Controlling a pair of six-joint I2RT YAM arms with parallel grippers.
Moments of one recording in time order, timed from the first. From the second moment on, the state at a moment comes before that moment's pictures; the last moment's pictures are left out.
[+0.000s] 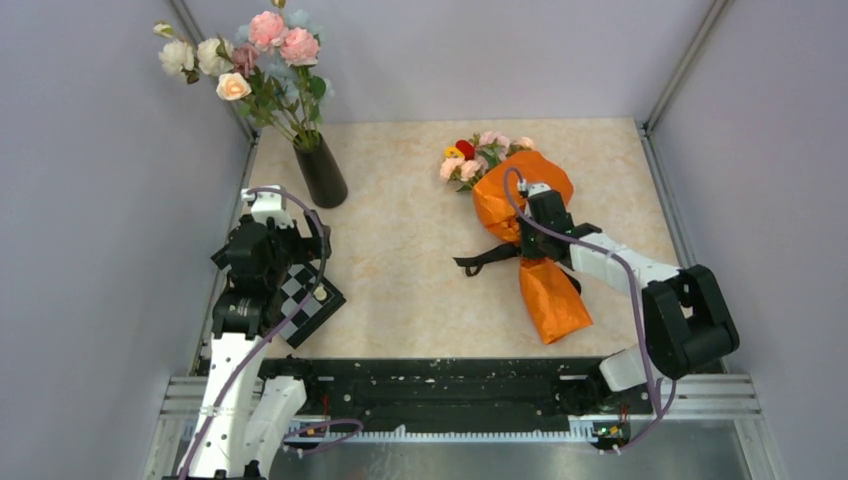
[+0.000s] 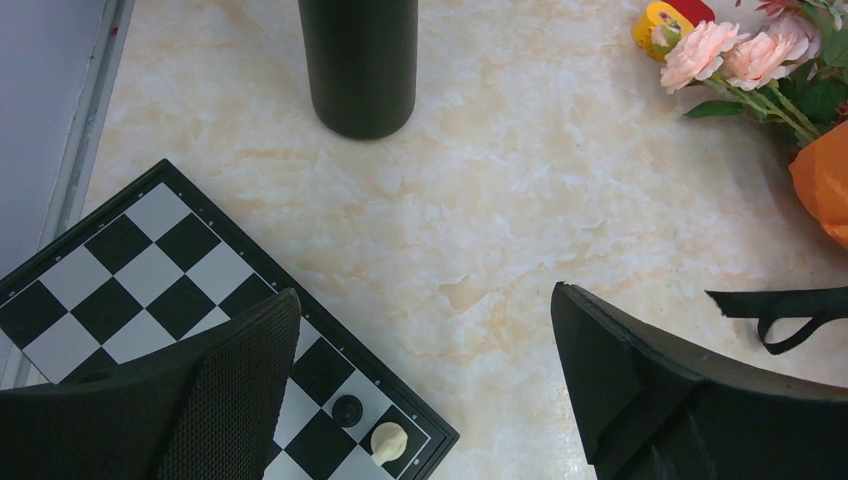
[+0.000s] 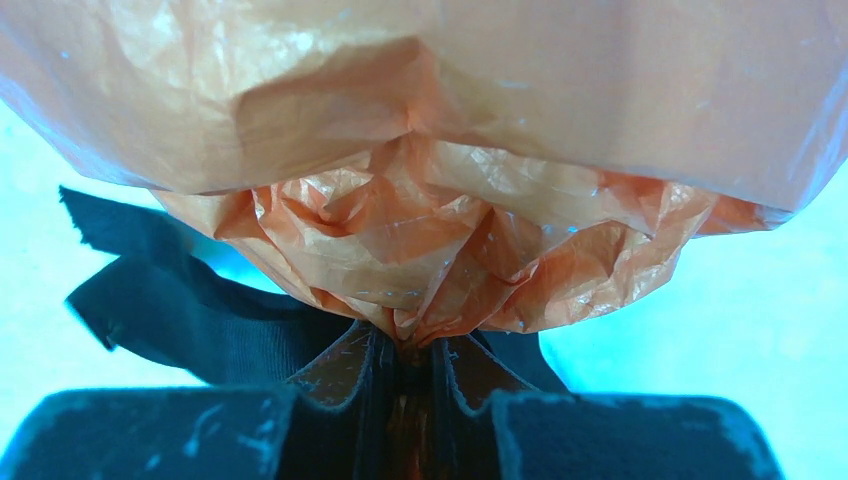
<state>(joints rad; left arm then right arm) -0.04 0.67 0.76 -0.40 0.04 -0.13 0.41 1.48 0.84 -0.25 0.10 0.19</state>
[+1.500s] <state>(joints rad) -0.68 1.01 0.72 0.65 0.40 -0.86 0.50 1.11 0.76 0.71 -0.87 0.84</state>
